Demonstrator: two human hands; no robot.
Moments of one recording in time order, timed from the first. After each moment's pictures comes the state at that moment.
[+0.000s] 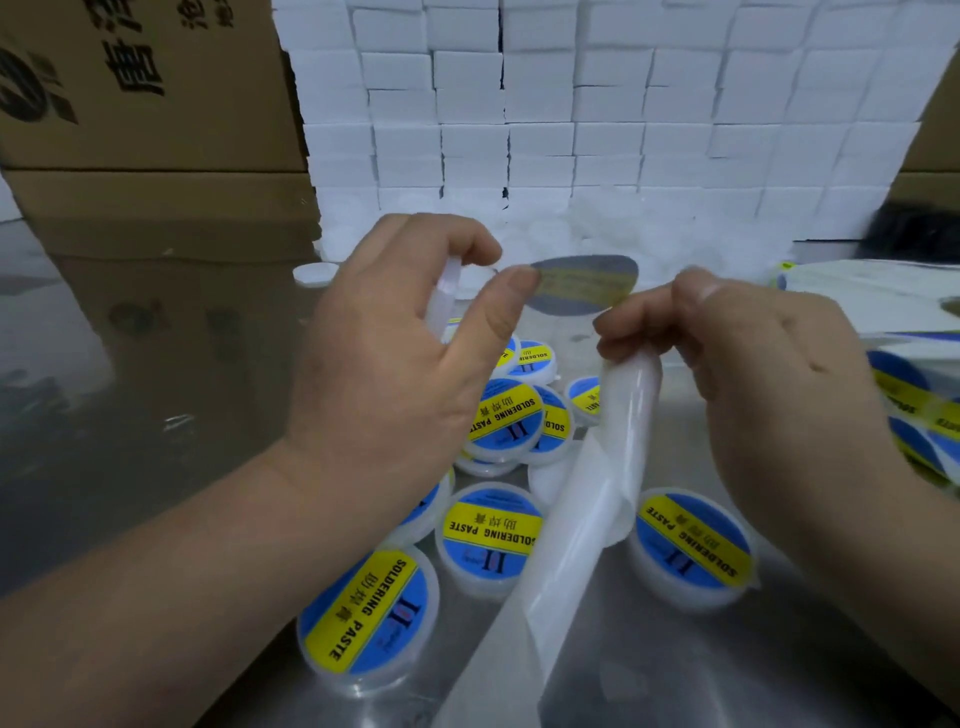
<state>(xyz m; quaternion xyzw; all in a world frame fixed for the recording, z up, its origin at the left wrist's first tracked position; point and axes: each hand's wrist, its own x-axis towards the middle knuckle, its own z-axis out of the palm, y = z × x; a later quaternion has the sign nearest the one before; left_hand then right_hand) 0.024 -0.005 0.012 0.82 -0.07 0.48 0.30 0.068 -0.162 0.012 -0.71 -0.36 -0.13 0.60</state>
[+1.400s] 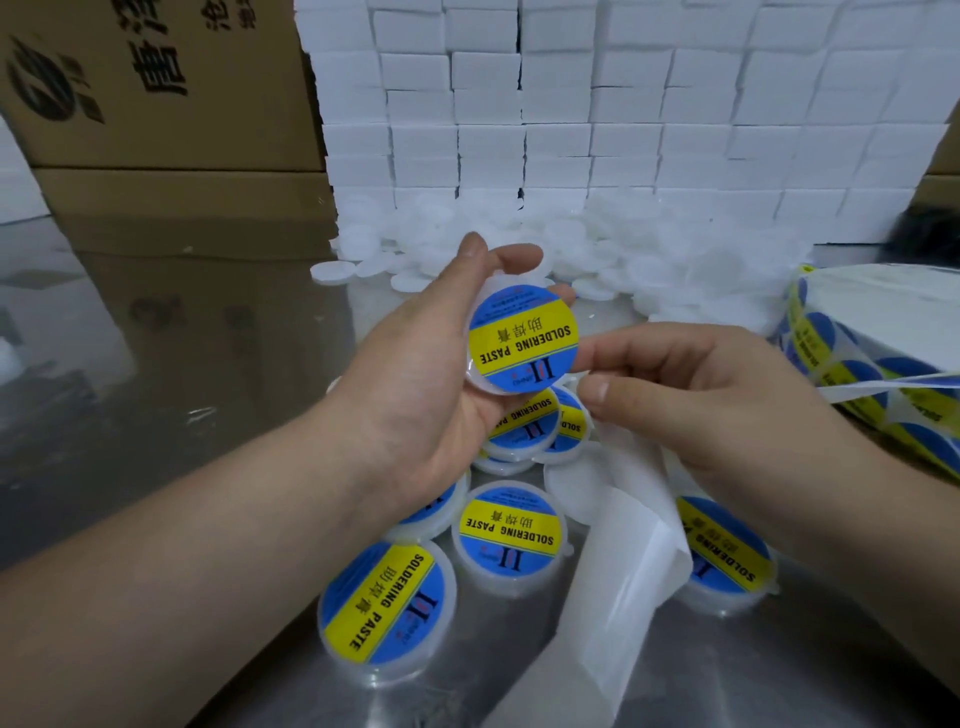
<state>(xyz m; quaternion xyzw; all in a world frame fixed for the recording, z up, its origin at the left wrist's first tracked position) 0.042 -0.004 0.009 0.53 -0.06 0.11 0.83 0.071 -0.156 0.009 -0.70 -0.39 0.10 0.59</state>
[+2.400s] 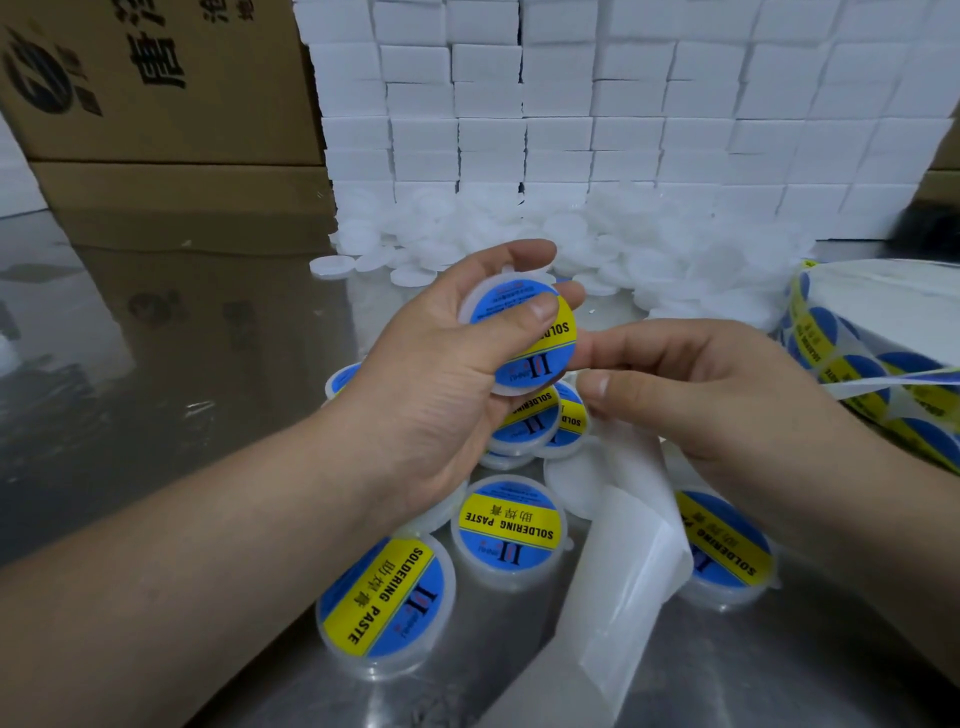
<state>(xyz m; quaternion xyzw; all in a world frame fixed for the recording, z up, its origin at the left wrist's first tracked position) 0.037 -0.009 0.006 0.57 -0.11 0.14 0.80 0.075 -0.159 0.007 -0.70 -0.40 0.12 0.58</state>
